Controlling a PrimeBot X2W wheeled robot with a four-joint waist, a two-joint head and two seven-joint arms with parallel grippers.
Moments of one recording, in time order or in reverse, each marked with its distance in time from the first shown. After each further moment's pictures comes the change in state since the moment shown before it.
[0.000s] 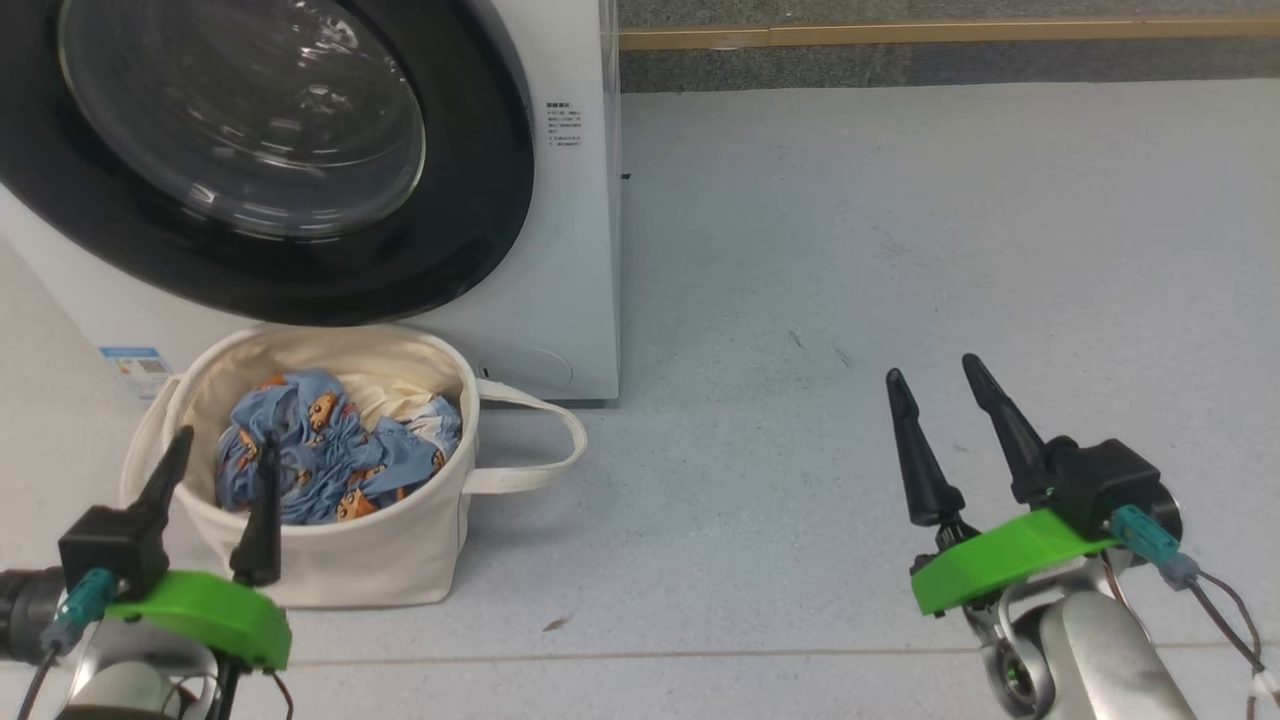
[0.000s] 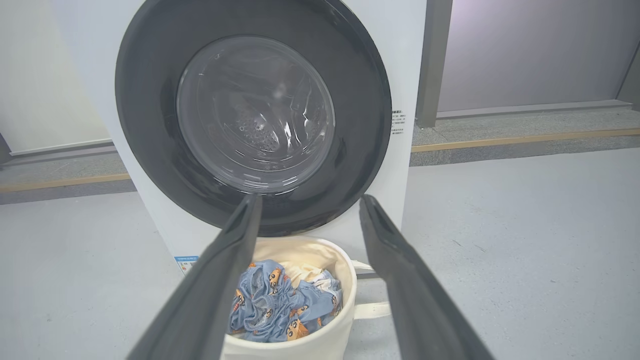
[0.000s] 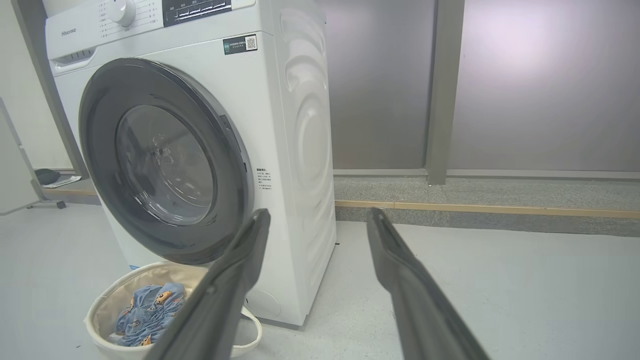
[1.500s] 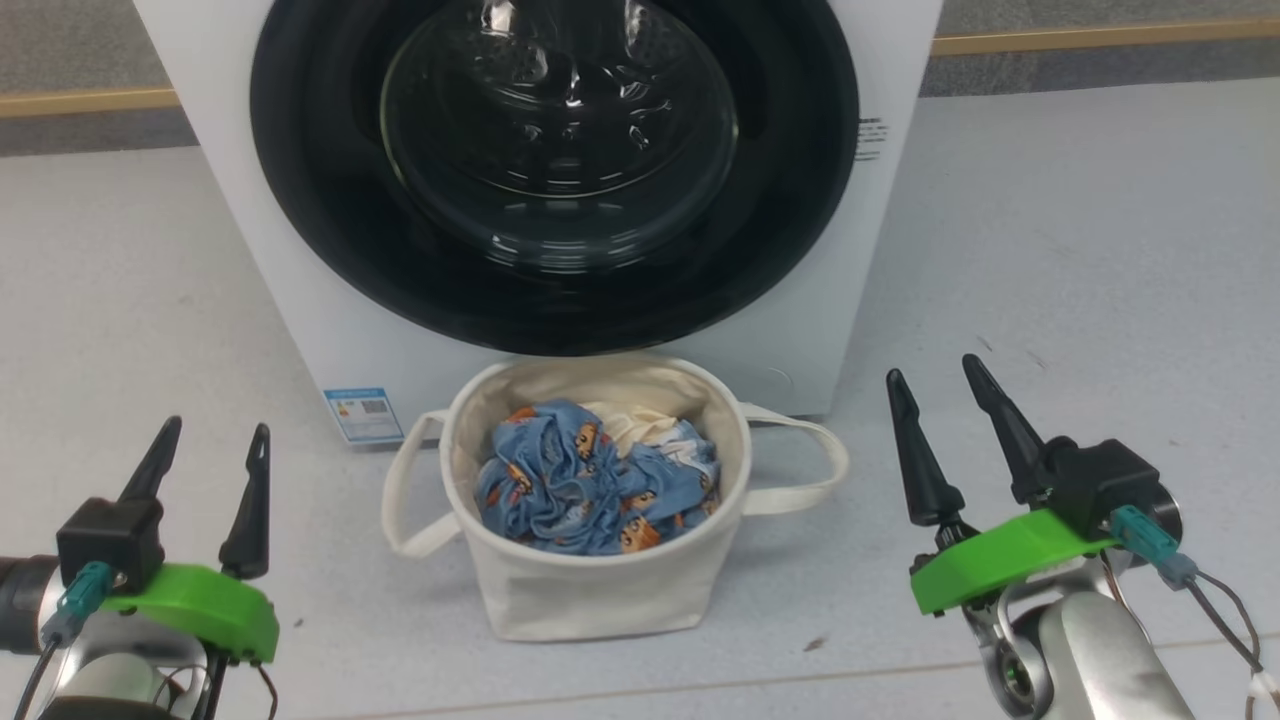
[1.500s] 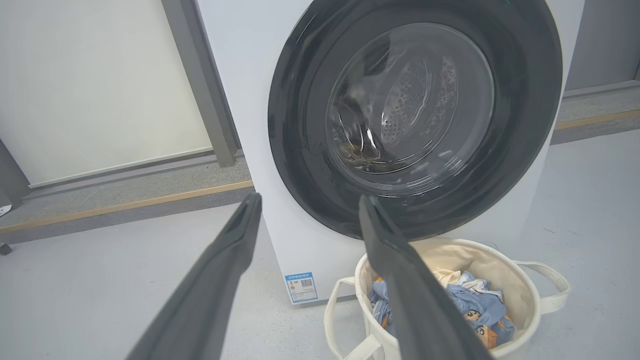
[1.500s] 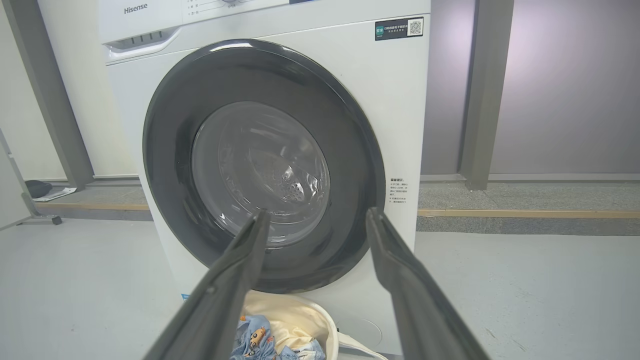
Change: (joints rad) left arm -0.010 0.002 0.018 0.024 0.067 -0.015 0.002; right arm 0.000 0.007 -0.004 0.003 -0.007 0.000 0.000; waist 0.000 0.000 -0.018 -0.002
